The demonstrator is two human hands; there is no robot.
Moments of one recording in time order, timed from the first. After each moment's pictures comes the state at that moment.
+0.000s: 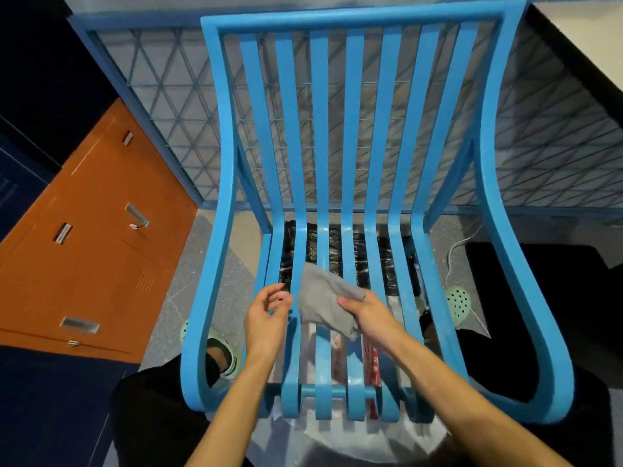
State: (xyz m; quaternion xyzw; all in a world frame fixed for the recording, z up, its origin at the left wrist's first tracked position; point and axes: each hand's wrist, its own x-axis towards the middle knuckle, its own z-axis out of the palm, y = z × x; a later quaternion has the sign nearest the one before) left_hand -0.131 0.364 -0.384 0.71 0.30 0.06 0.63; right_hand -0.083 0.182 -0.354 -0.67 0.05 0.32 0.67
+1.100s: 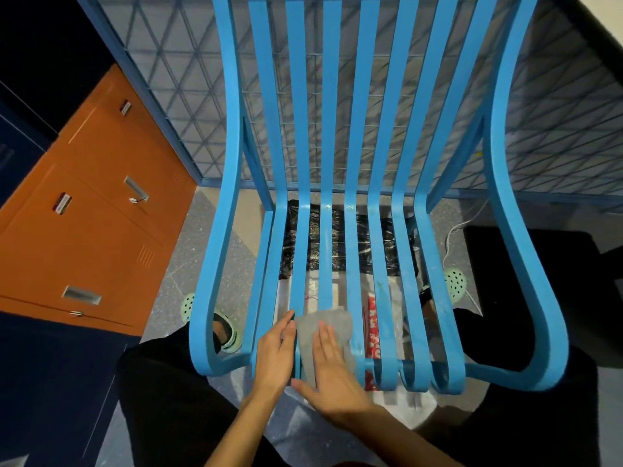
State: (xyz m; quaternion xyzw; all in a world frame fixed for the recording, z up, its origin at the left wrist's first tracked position) left_hand -0.214 0.353 -0.429 0.82 0.25 -0.04 0.51; right_hand -0.219 0.219 -0.438 -0.90 -0.19 0.31 0.24
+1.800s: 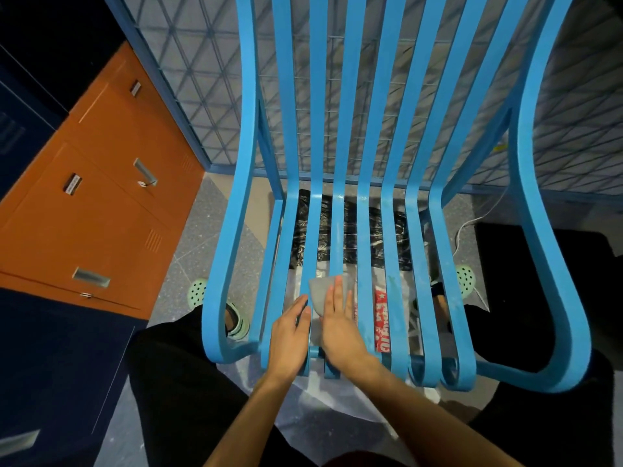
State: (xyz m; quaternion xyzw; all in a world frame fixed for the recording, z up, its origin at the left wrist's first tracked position) left_hand -0.204 0.348 -0.426 0.81 0.25 -0.05 0.53; right_hand -0.166 0.244 -0.449 -0.95 -0.13 0.22 0.20
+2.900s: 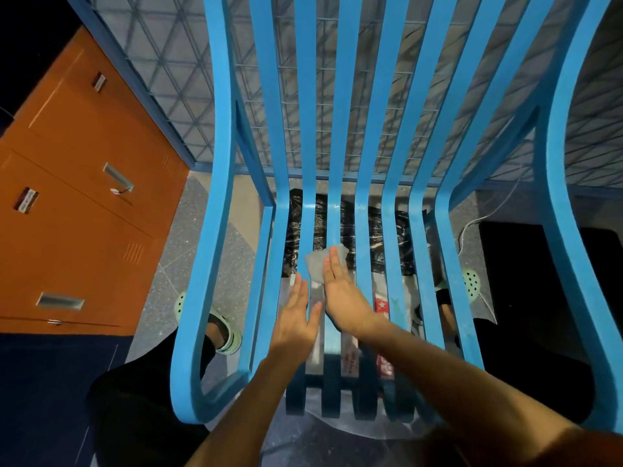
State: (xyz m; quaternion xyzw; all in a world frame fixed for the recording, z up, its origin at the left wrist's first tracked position) left_hand -0.124 0.356 -0.471 0.89 0.12 -0.10 0.42; right_hand -0.040 0.243 -0.475 -0.93 -0.20 0.24 0.19
